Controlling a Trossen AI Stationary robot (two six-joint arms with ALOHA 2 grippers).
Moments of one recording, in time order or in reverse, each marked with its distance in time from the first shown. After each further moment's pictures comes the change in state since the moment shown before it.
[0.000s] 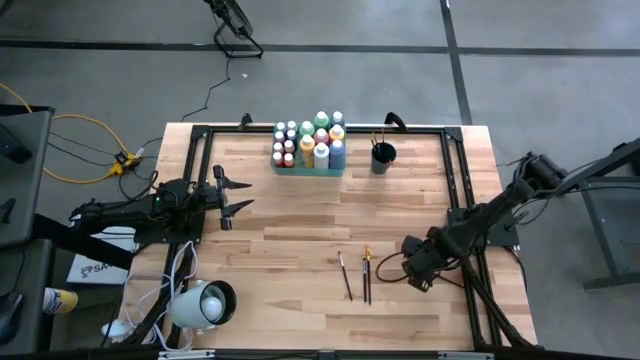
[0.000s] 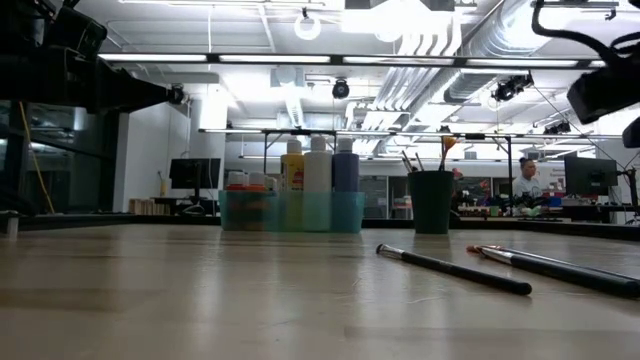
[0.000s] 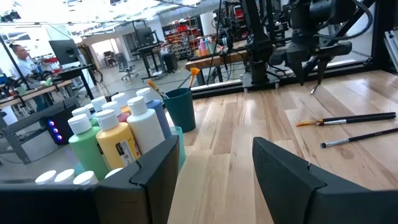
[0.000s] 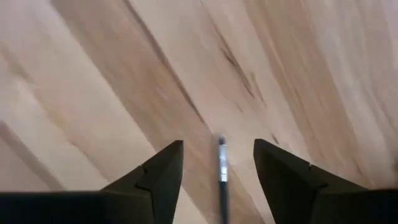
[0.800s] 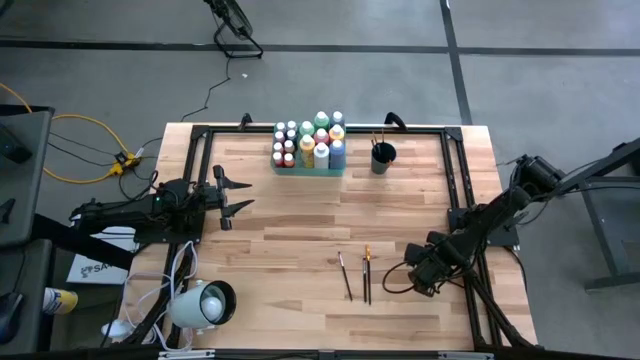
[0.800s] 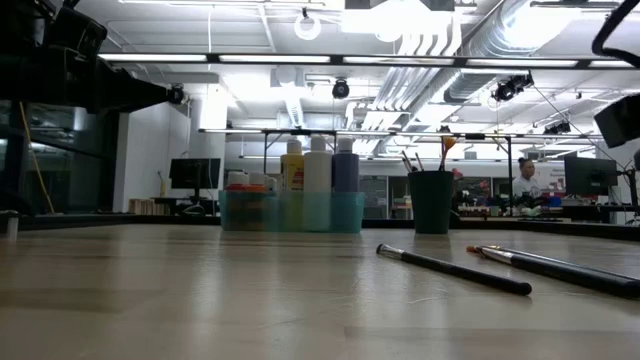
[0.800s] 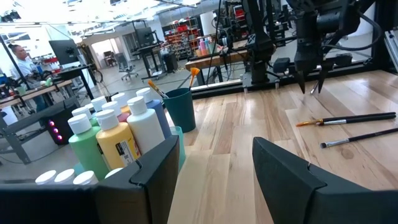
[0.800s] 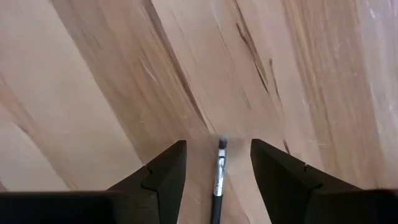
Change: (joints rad) left arm 0.000 0.000 0.000 0.000 0.000 0.000; right arm 0.101 0.044 -0.091 0.123 0.050 -0.026
